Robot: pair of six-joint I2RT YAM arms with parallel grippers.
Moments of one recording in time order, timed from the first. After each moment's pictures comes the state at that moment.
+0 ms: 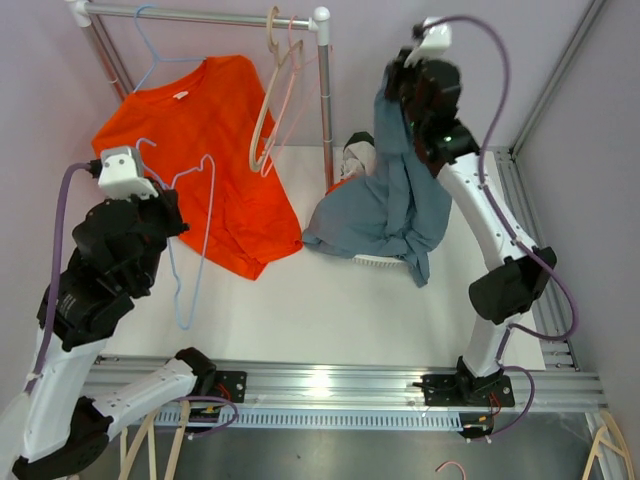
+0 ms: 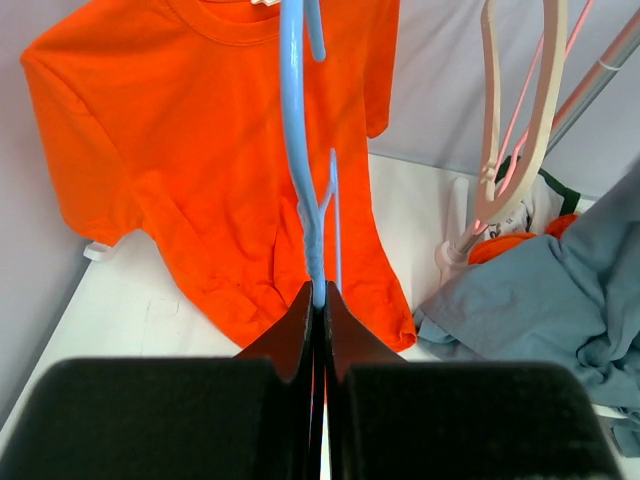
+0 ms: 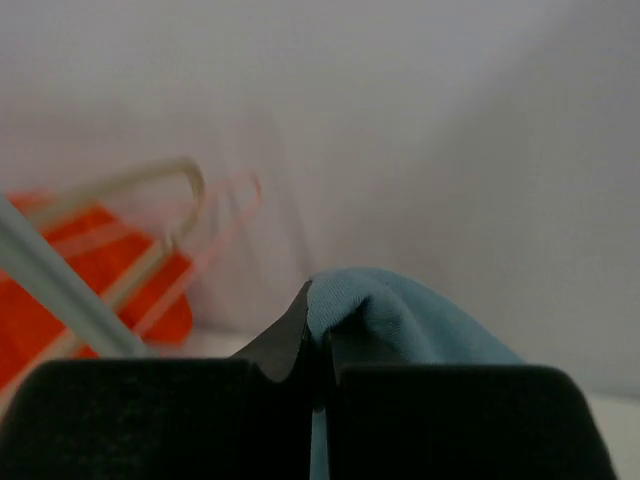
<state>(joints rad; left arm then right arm) -0.60 0.84 1.51 -0.84 -0.69 -0.26 0.41 1.85 2.16 -0.09 0.21 0.09</state>
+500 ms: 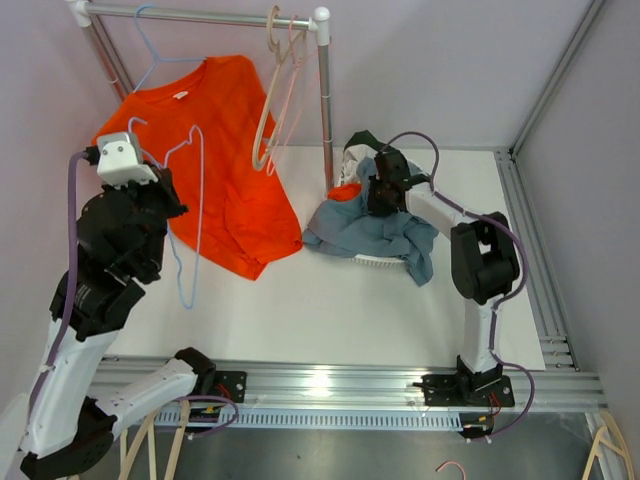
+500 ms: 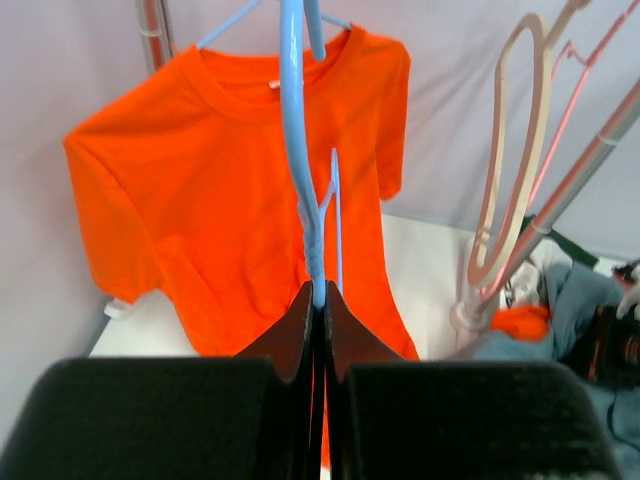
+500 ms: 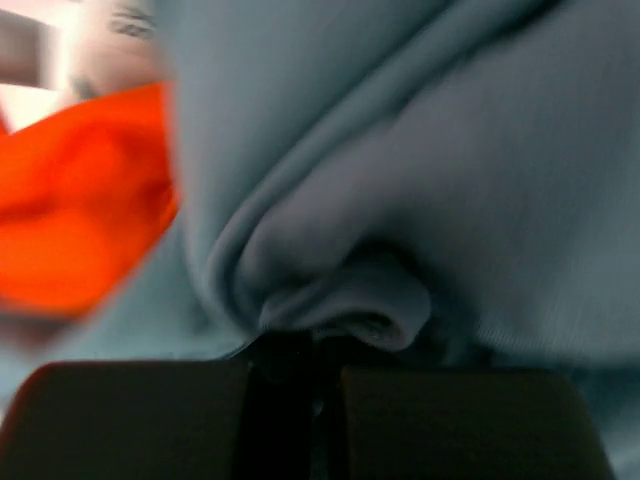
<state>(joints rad) -0.57 0.87 1.48 -0.64 -0.70 -0.13 0.40 2.00 1.56 -0.44 0.03 0.39</state>
